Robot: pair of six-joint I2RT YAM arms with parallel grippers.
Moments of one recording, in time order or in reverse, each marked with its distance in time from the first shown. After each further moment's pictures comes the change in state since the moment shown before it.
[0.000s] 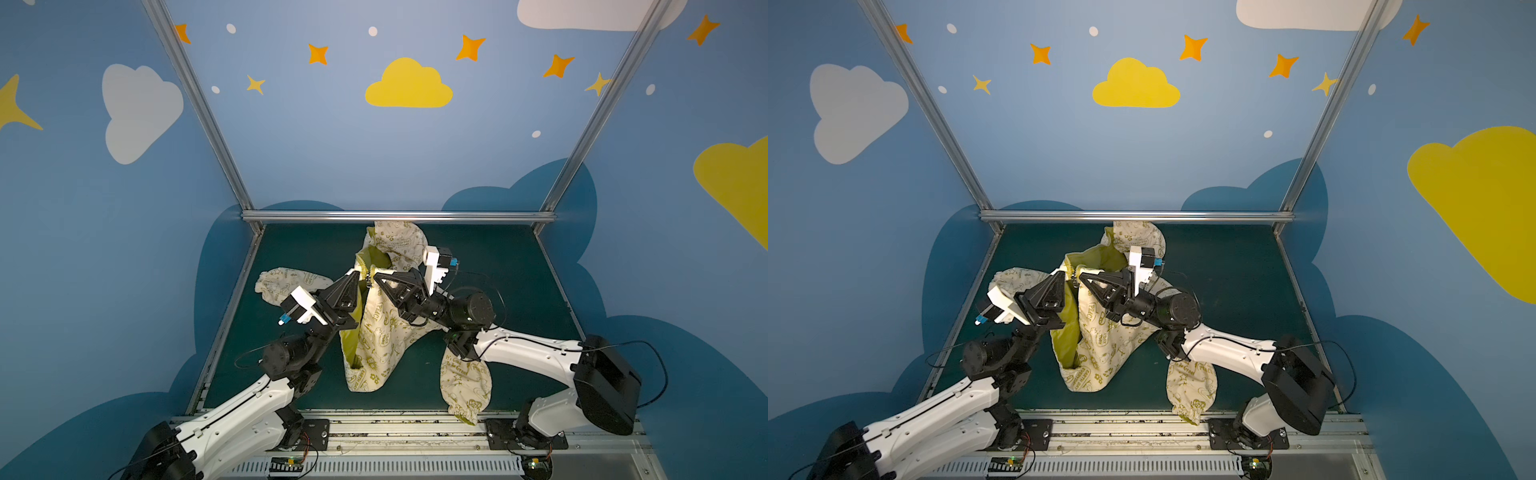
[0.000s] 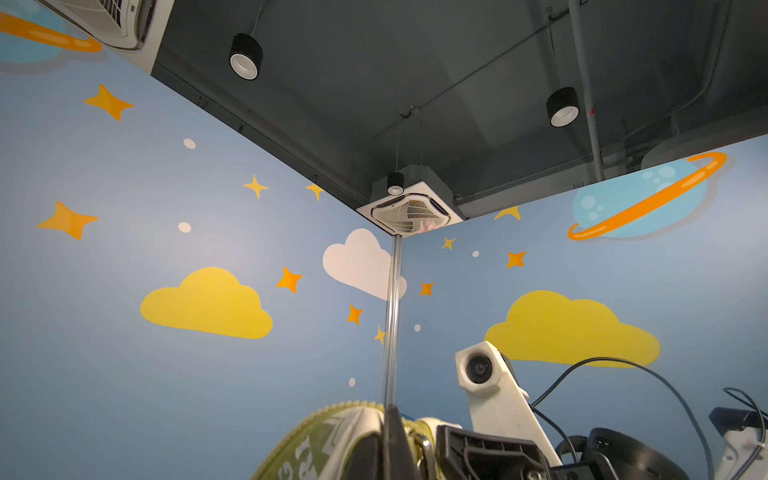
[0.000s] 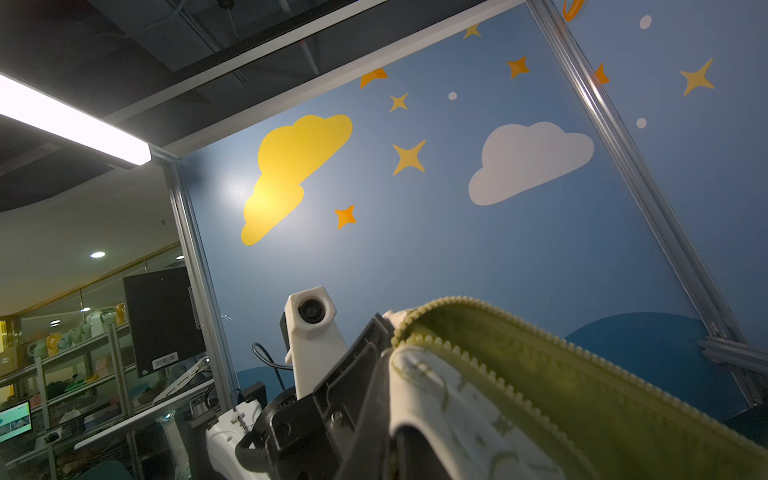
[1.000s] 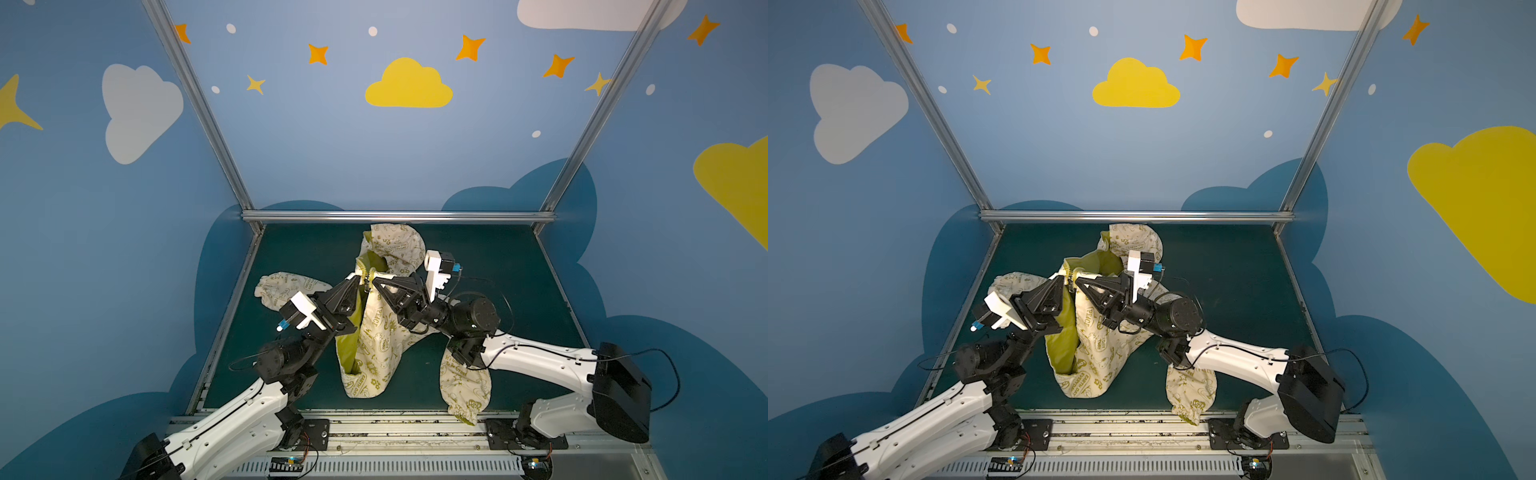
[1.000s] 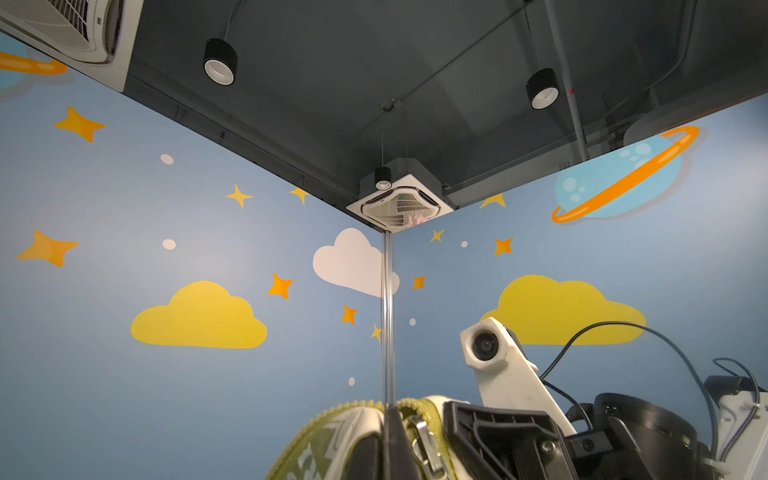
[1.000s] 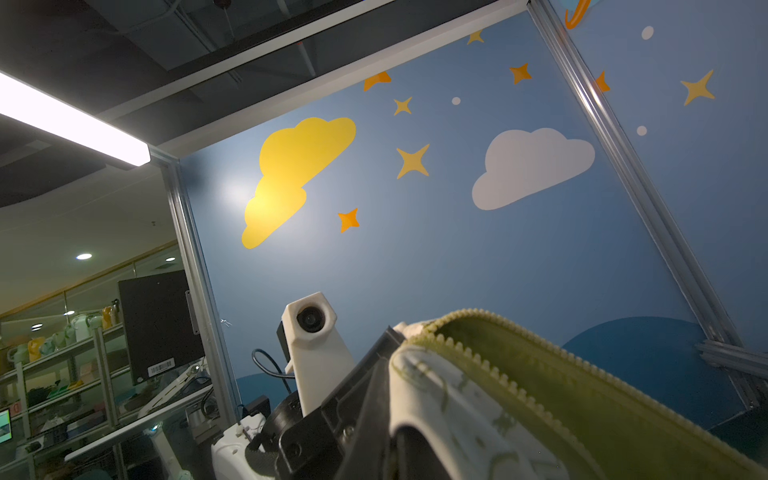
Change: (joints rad) left arm -0.013 -0.072 0.016 -0.103 0.047 0.081; right arm 0.064 -0.067 0.000 -0.088 0.083 -0.060
